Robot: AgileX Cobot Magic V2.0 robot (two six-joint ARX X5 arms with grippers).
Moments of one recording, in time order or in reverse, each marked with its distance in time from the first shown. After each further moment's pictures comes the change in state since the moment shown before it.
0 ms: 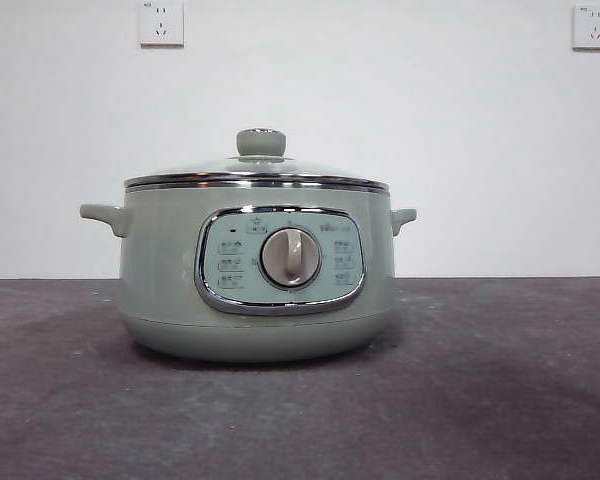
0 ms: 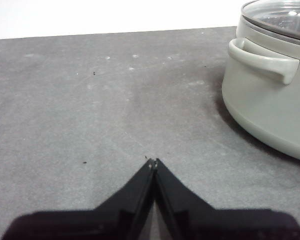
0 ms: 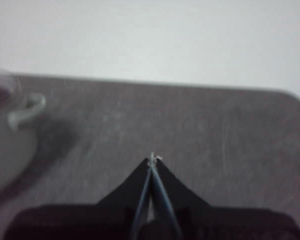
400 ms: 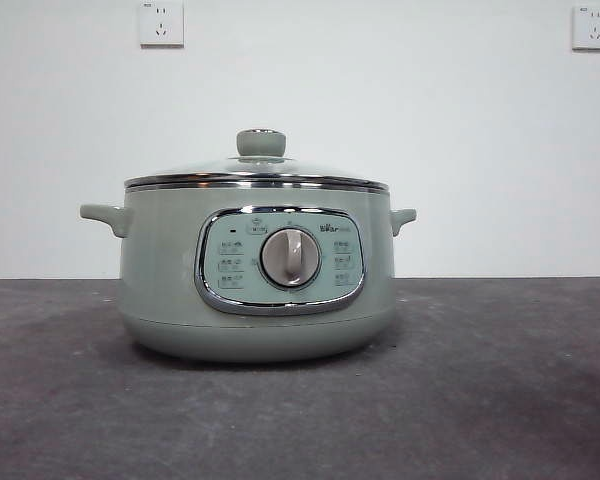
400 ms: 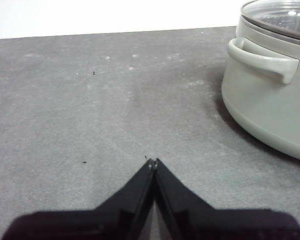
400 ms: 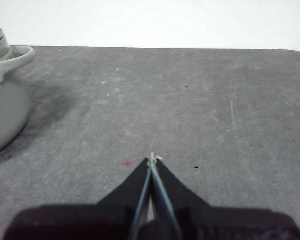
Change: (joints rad) left arm 0.000 0.001 0.000 0.000 0.000 0.000; right arm 0.000 -0.109 -0.158 -0.010 0.003 0.039
